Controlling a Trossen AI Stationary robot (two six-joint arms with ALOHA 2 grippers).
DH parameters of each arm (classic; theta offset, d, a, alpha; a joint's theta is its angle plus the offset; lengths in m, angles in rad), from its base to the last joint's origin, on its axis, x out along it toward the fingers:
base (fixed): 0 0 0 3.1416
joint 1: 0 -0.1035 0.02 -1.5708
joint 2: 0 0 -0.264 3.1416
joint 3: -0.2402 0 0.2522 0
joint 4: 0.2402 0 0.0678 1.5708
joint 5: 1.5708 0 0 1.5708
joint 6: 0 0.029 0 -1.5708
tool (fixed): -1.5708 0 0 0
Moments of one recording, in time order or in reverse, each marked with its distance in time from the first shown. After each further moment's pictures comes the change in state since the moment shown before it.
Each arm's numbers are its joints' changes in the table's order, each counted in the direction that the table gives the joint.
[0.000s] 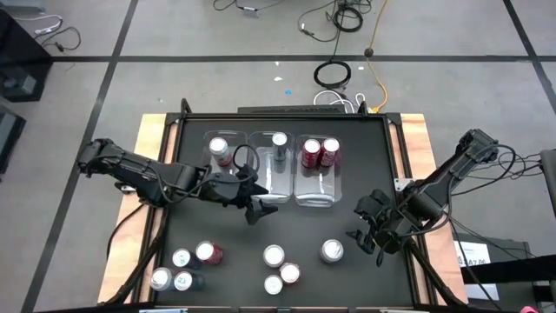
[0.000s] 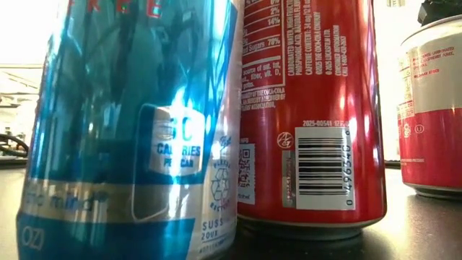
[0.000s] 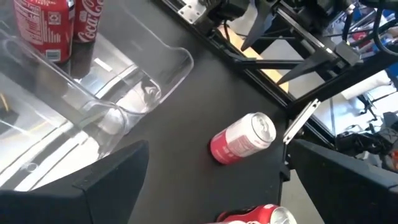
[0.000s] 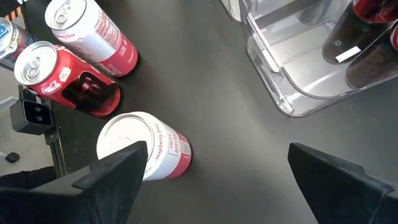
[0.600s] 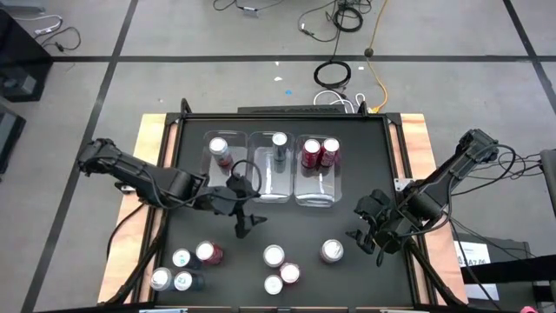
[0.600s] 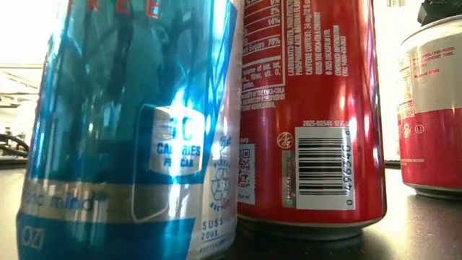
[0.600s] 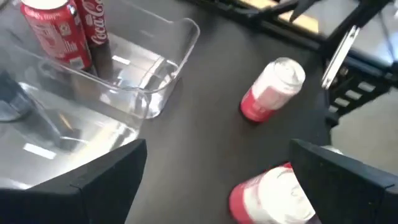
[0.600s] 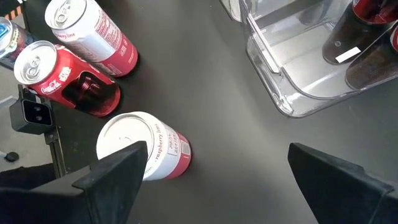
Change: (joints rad) left arm 0.091 0.000 -0.054 0.211 0.090 0.235; right arm 0.000 0.000 0.000 0.000 0.000 -0.004
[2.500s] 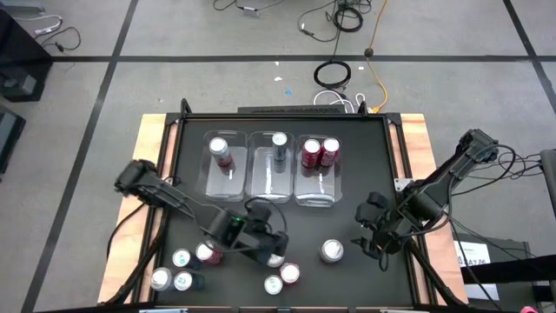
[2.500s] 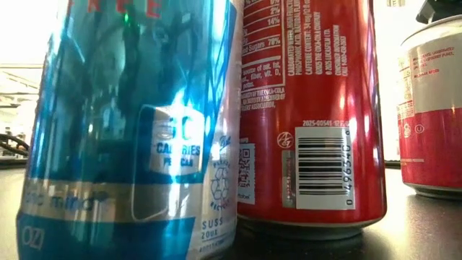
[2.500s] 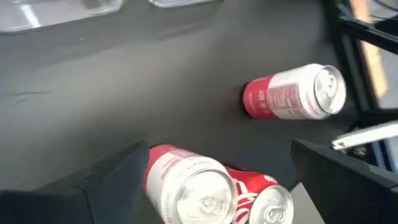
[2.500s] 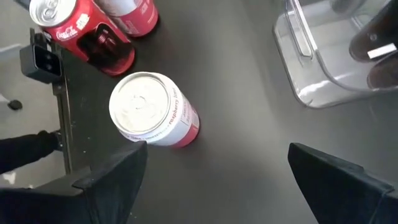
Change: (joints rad) left arm 0.144 -0.476 -0.465 0.363 0.073 -1.009; right arm 0.000 -0.001 0.000 -0.006 0.117 -0.158
